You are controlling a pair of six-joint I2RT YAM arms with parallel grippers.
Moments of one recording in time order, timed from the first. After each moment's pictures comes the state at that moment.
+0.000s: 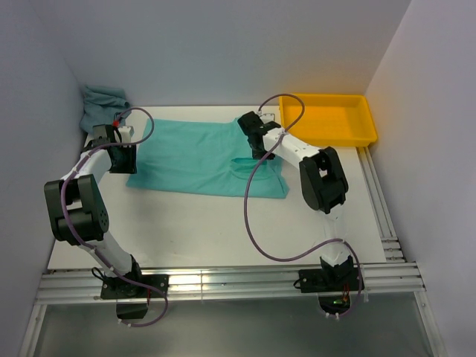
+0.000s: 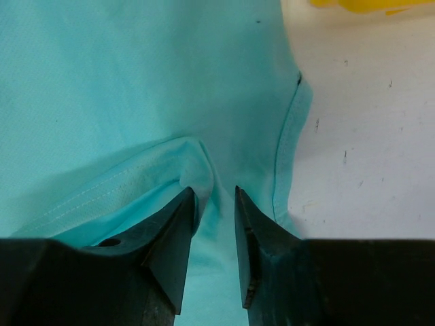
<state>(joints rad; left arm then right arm) 0.19 1.72 1.16 -0.43 0.12 0.19 0.51 2.14 1.72 -0.75 0.50 0.54</state>
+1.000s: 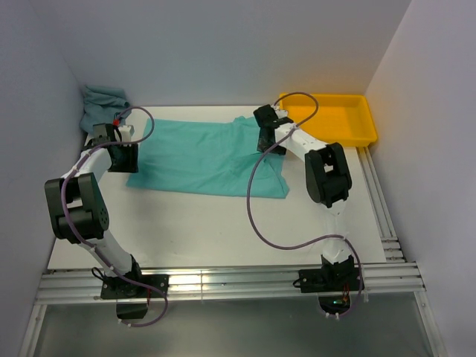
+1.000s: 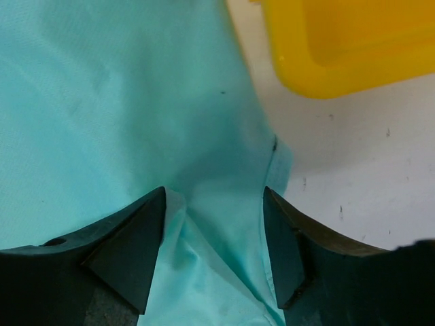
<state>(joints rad) 0.19 1.73 1.18 -0.43 0.12 0.20 0.38 2.20 1.77 -0.68 0.40 0.55</state>
